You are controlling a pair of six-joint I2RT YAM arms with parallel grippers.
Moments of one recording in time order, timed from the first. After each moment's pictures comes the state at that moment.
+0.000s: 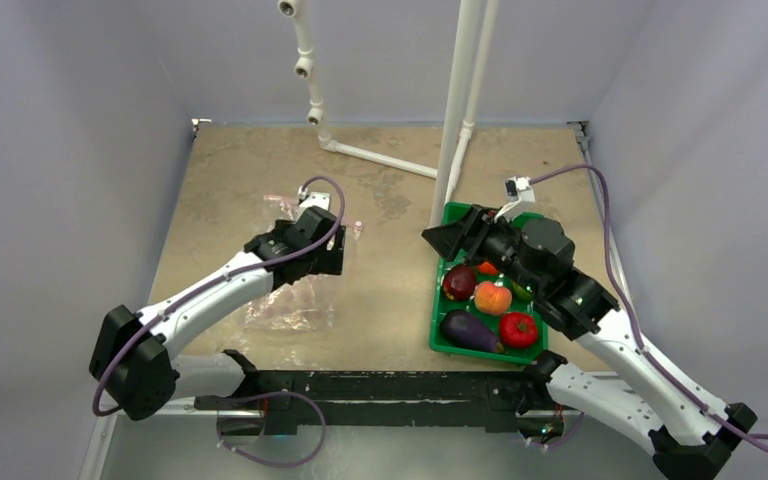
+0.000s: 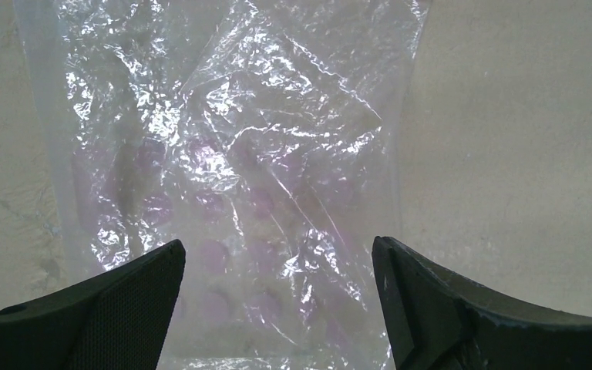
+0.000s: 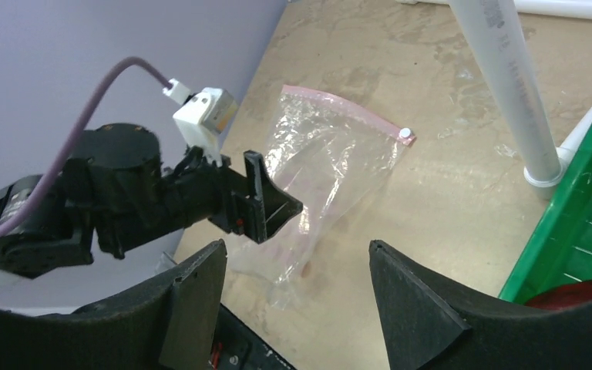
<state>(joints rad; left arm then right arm) -0.68 1.22 0.91 -0.64 -0.44 -0.47 0.69 0.79 0.87 -0.26 0.00 0.73</state>
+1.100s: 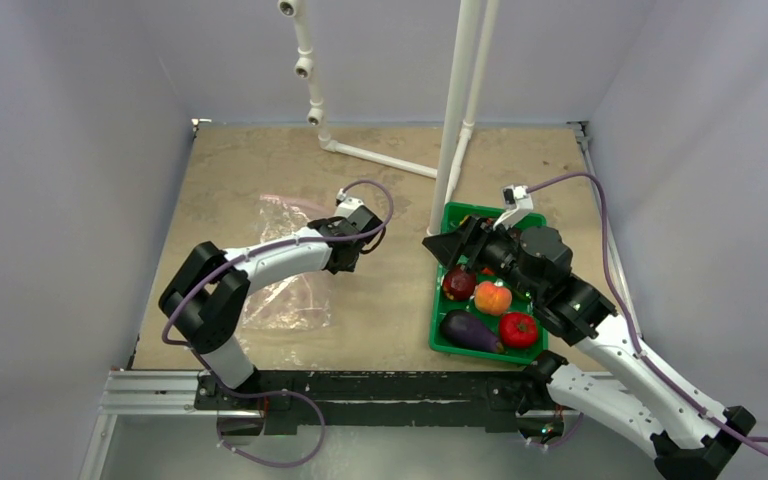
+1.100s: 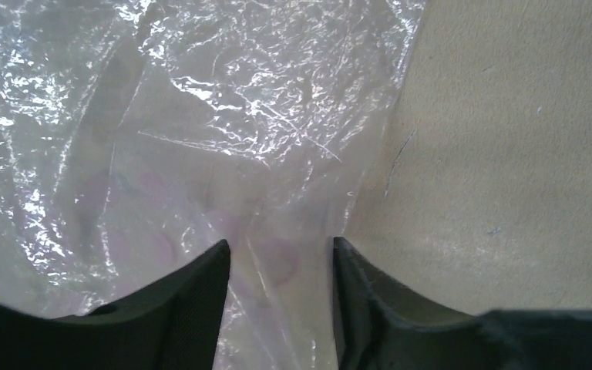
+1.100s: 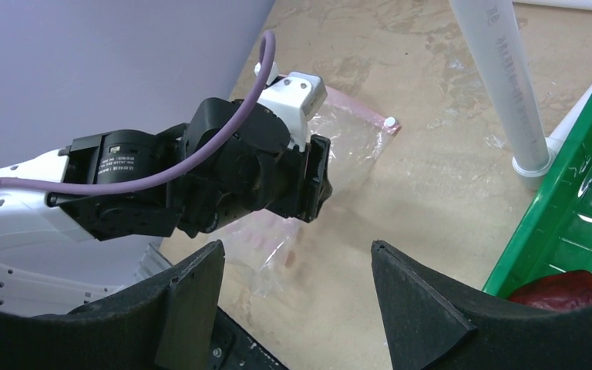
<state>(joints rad) -0.75 1.67 1.08 -0.62 -0.60 -0.52 0.69 0.74 0.79 -0.25 0.01 0.70</state>
